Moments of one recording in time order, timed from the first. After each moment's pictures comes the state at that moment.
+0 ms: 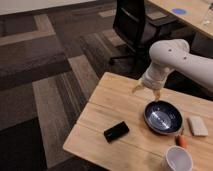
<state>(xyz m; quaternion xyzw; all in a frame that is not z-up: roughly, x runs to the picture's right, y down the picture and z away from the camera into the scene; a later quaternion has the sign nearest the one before) 0.199 0.024 0.690 -0.21 0.22 0.79 0.53</state>
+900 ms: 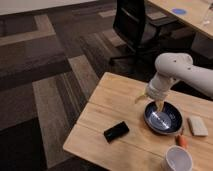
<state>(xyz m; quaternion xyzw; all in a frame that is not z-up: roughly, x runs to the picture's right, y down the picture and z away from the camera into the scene) 0.204 0.098 0.711 -0.28 0.27 0.78 0.49</state>
